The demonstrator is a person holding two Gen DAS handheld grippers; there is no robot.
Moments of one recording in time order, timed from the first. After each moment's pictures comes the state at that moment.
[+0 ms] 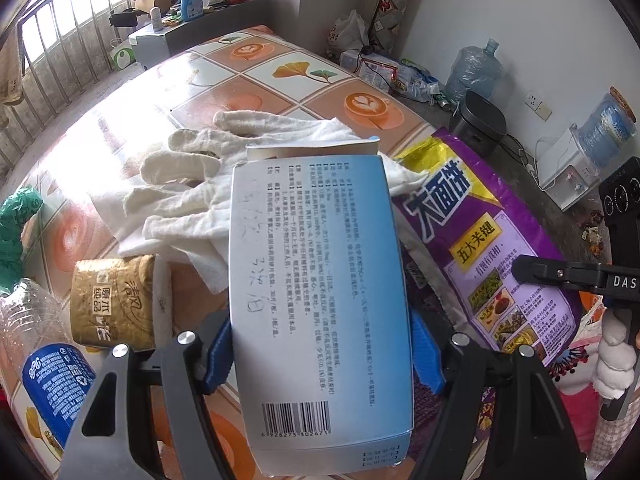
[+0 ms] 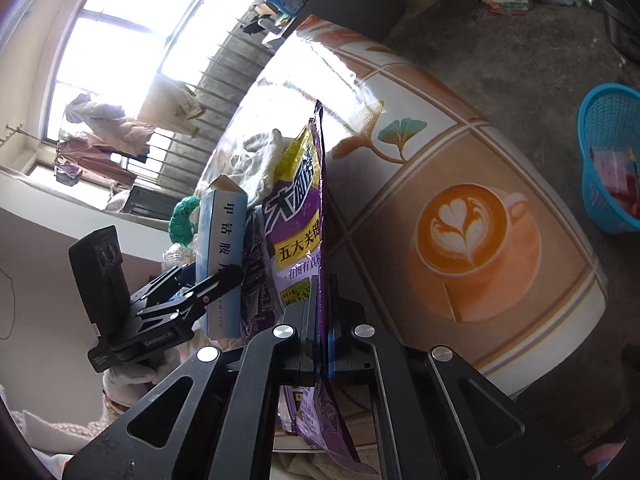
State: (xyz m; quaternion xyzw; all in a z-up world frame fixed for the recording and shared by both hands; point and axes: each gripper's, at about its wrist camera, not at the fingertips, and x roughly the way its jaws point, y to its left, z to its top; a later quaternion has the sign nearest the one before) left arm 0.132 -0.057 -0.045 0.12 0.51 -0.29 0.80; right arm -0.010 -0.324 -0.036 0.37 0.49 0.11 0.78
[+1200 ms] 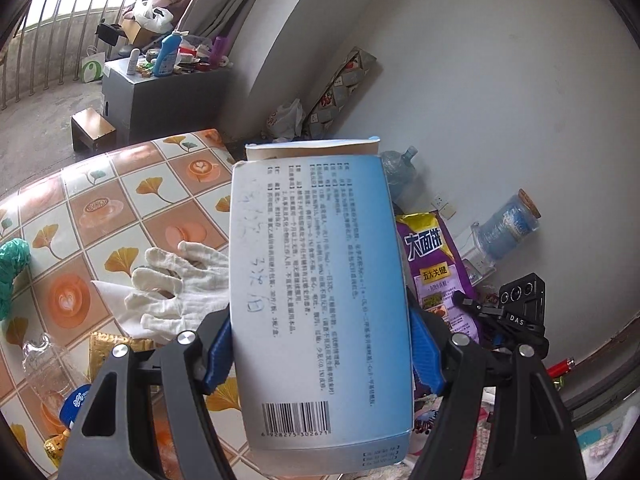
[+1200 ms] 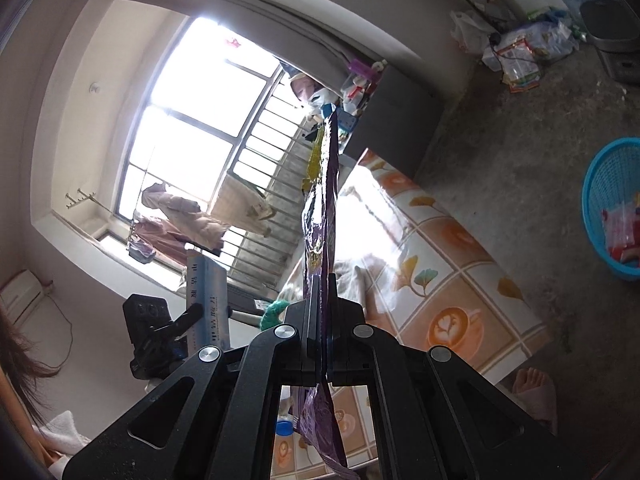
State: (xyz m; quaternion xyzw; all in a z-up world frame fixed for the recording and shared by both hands) left arm 0.131 -0.016 0.104 -0.07 0.43 -0.42 0.79; right arm -0.053 -0.402 0.028 0.47 0.28 0.13 0.83
